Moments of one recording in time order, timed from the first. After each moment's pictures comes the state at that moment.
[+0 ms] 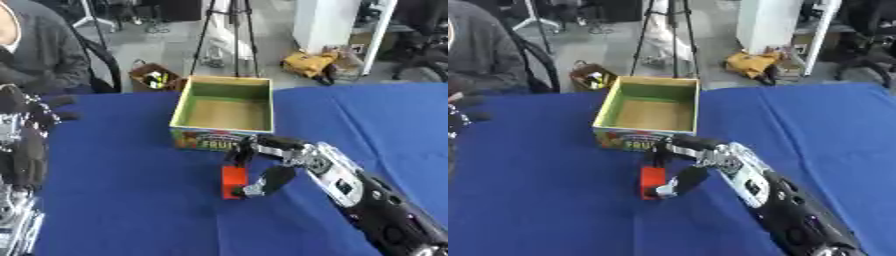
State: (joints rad) left arm -0.35 0.22 -0.06 -1.71 0.08 -0.12 0.08; right arm -0.66 -0.34 0.43 -1.20 0.51 -0.34 0.47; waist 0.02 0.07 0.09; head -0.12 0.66
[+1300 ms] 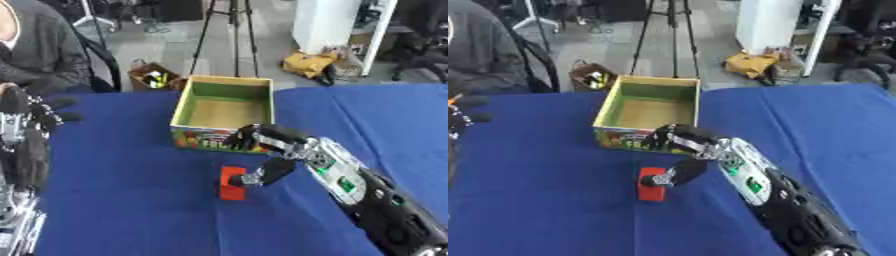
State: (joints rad) left arm -0.35 0.22 -0.07 -1.70 0.08 -0.12 0.08; right arm -0.65 -0.34 0.40 -1.25 0.53 -0.30 0.40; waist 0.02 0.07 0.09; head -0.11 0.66
